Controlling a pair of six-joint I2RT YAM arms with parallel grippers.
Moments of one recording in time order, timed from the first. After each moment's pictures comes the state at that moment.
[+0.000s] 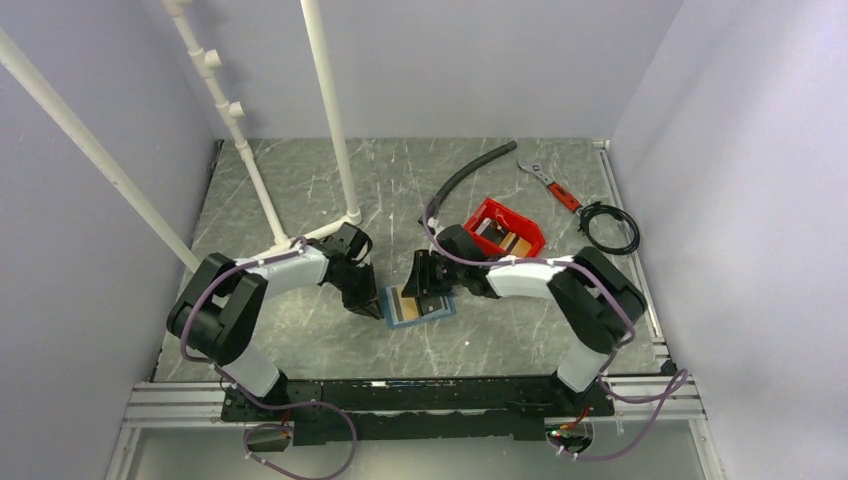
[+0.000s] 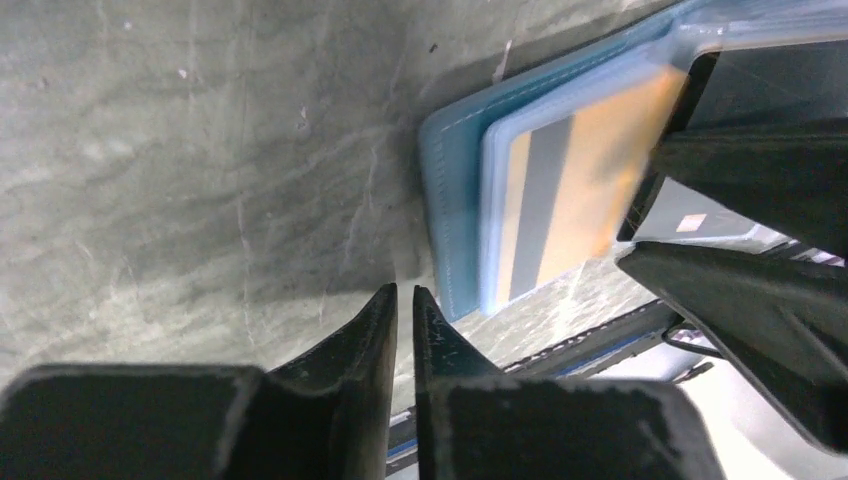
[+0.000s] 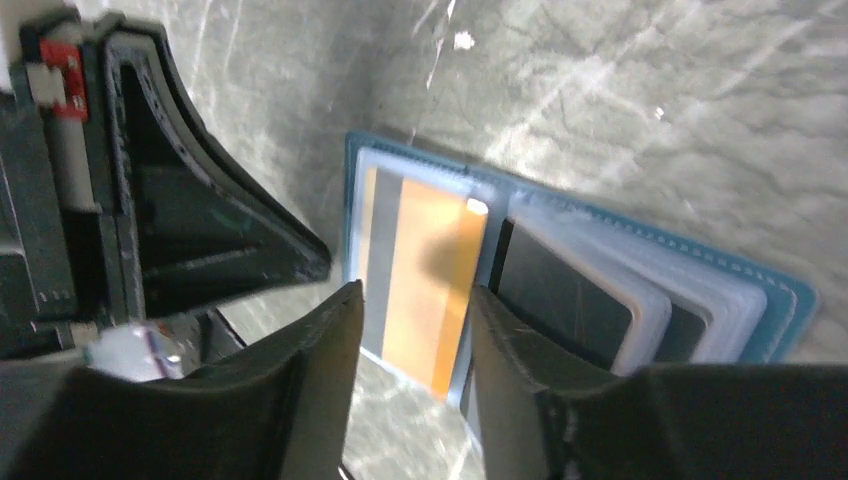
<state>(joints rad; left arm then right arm) -0.53 1.60 0.82 -0.48 0.36 -0.70 0.74 1.72 0.78 0.20 -0.37 0.72</state>
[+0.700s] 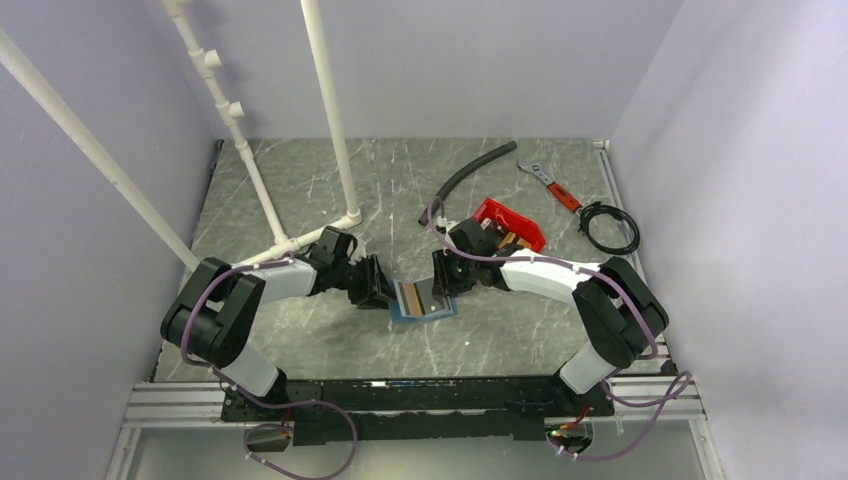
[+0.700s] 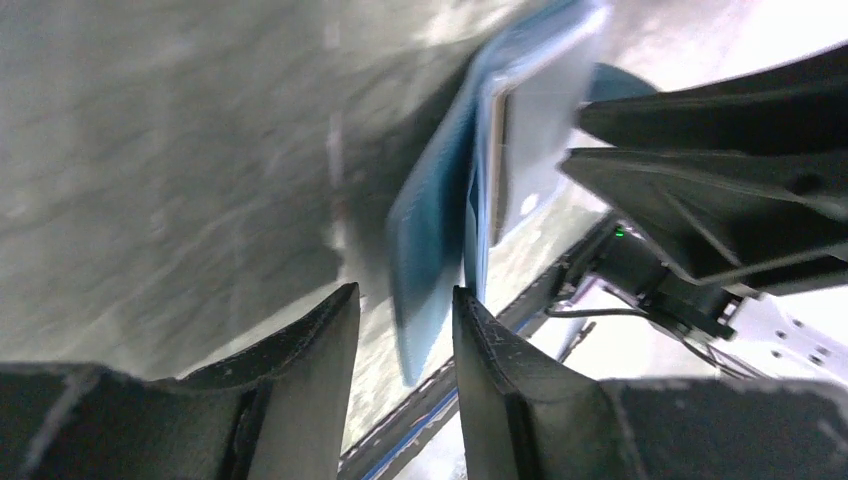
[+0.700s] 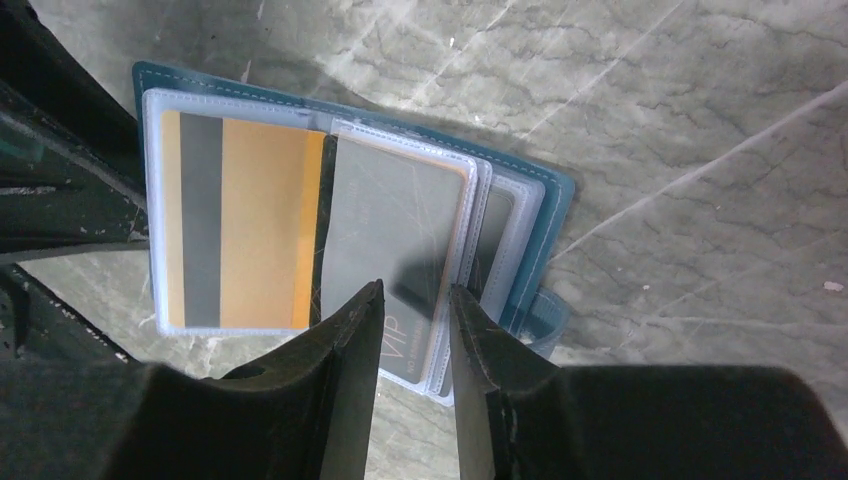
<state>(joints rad) -0.45 1.57 0.67 -0.11 0.60 -0.78 0.69 1.58 0.84 -0.21 -0.20 0.39</state>
